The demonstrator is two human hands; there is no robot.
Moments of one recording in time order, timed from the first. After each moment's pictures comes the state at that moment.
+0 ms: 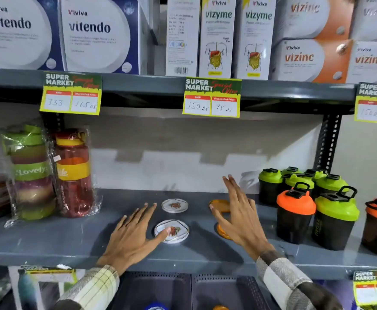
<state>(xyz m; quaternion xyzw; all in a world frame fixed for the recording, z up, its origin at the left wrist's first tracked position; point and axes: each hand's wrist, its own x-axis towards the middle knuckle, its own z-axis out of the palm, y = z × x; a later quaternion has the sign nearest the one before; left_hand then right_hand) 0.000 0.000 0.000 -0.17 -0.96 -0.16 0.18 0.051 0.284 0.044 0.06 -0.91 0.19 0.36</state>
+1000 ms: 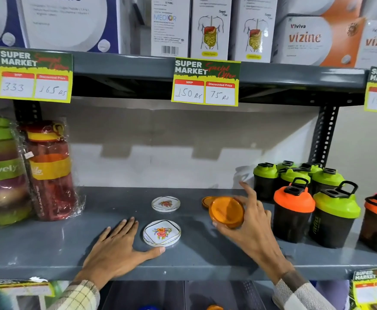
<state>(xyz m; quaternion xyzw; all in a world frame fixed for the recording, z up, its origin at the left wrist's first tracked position) -0.015 0.001 -0.013 -0.11 -0.99 -0.10 0.04 0.063 0.314 0.030 0.02 -0.89 0.29 0.36</state>
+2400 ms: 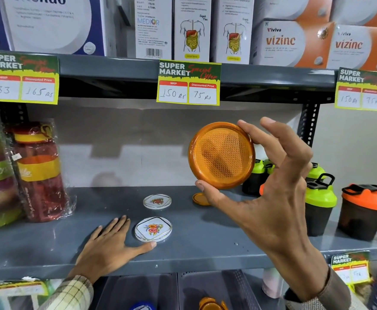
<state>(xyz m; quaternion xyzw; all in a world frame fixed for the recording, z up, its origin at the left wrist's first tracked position) -0.009 0.002 -0.005 -0.12 -0.99 -0.11 0.03 0.176 0.255 0.144 0.19 -0.73 0.22 0.62</state>
